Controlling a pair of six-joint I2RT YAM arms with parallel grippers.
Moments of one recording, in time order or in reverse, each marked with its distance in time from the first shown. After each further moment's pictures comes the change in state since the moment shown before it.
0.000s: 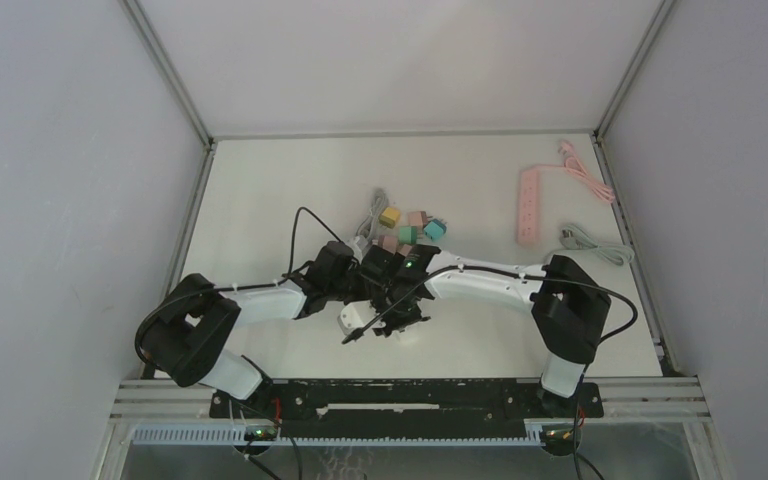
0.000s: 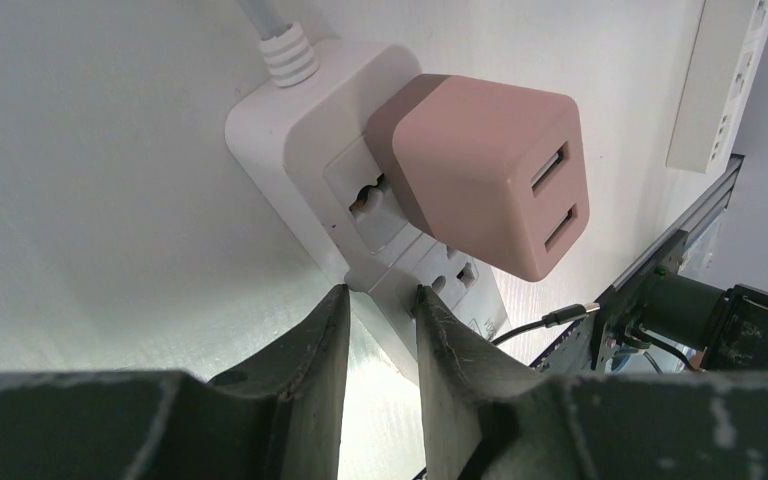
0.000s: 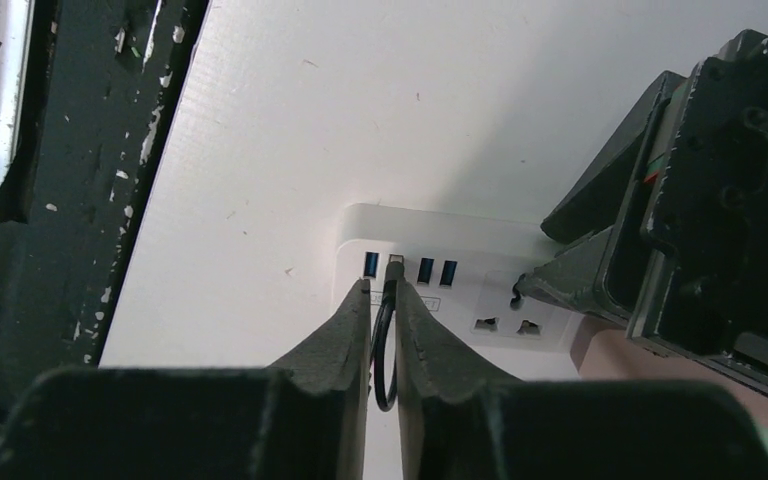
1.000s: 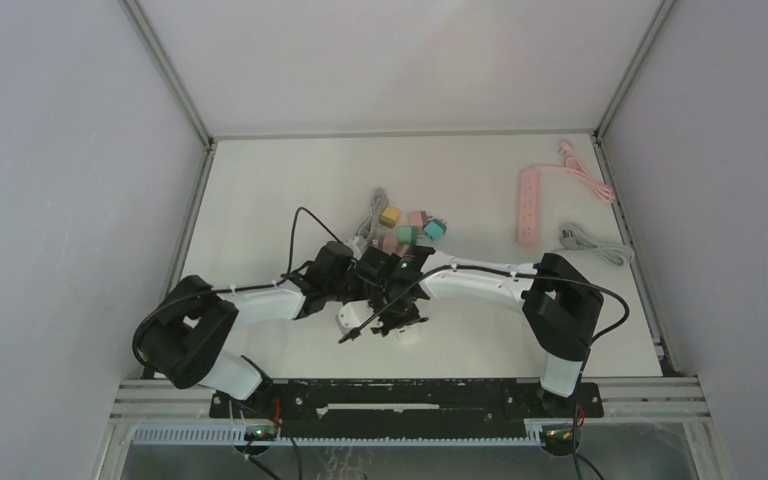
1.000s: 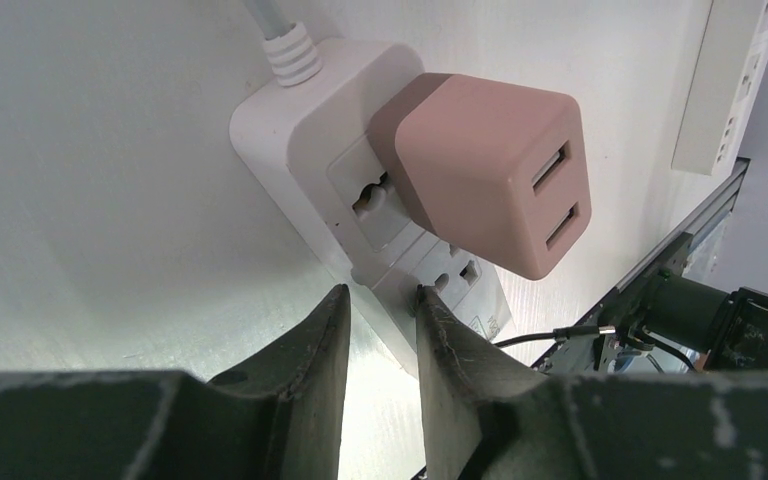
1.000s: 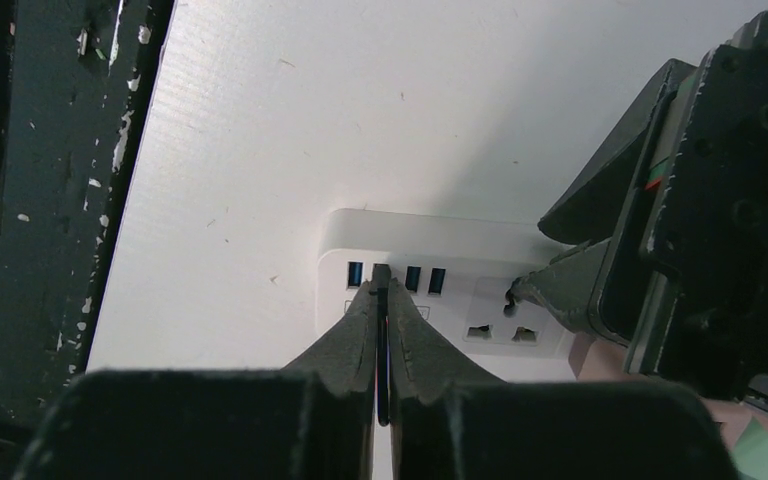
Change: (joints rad) left arm 0.000 -0.013 0.000 -0.021 -0.012 0.000; right arm 0.013 0.040 0.010 0.019 0.027 0.014
